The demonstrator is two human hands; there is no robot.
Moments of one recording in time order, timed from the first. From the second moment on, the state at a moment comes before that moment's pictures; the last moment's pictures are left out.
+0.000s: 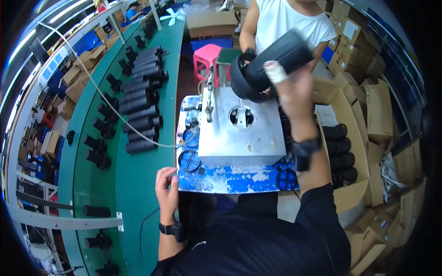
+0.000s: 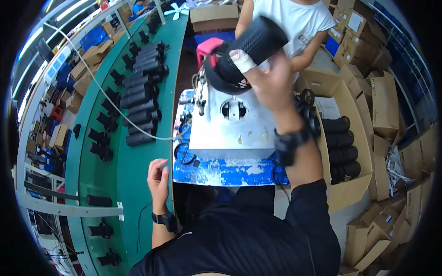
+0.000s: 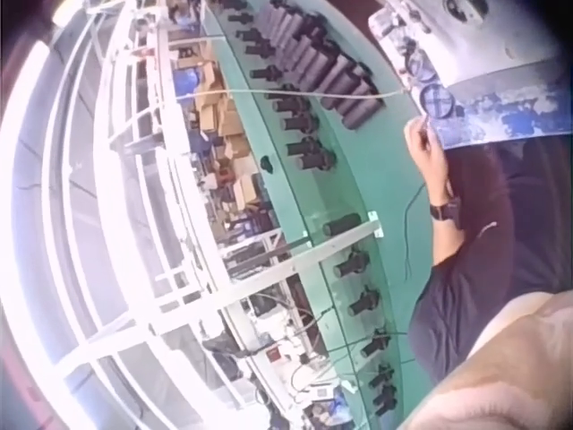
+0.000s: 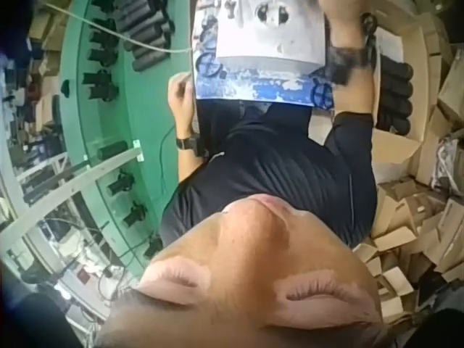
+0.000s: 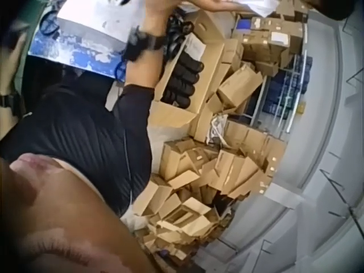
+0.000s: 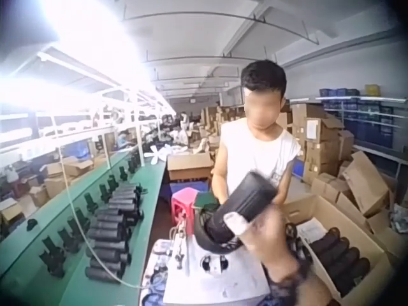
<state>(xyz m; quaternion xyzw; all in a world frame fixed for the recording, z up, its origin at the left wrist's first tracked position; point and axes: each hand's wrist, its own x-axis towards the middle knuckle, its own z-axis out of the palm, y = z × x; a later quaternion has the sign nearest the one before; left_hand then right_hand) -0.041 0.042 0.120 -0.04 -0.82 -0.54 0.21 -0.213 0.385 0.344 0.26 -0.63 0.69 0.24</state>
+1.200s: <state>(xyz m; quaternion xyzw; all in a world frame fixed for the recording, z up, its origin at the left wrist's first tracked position) -0.061 -0.348 0.134 0.46 -0.87 -0.05 0.14 -0.109 0.317 -0.010 0.31 -0.82 0.48 -0.04</state>
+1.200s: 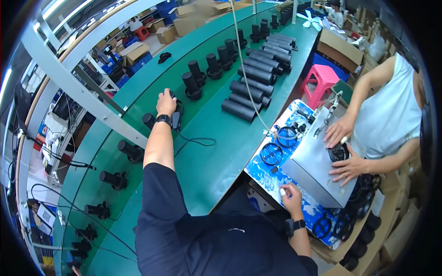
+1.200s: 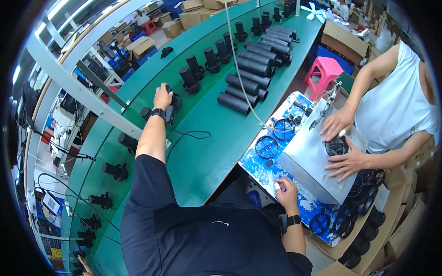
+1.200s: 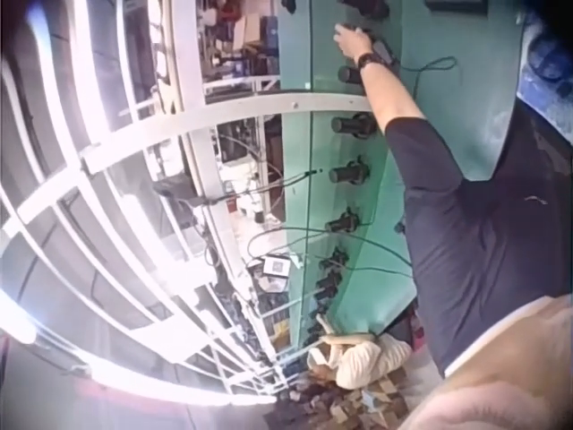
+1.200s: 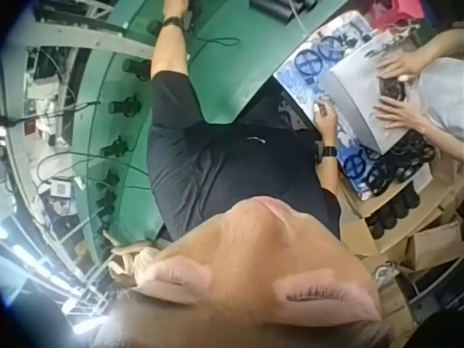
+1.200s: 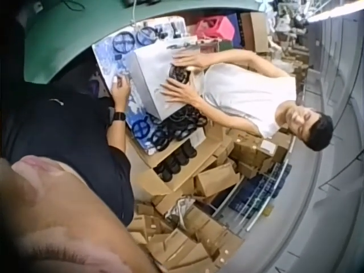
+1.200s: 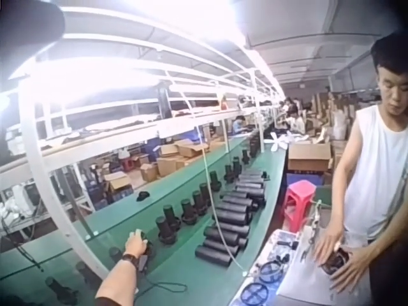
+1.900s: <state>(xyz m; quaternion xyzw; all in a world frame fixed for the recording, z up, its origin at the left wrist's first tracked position) -0.029 -0.102 0.257 0.06 -0.98 -0.20 0.04 -0.098 0.312 0.053 0.27 -0.76 0.58 -0.14</state>
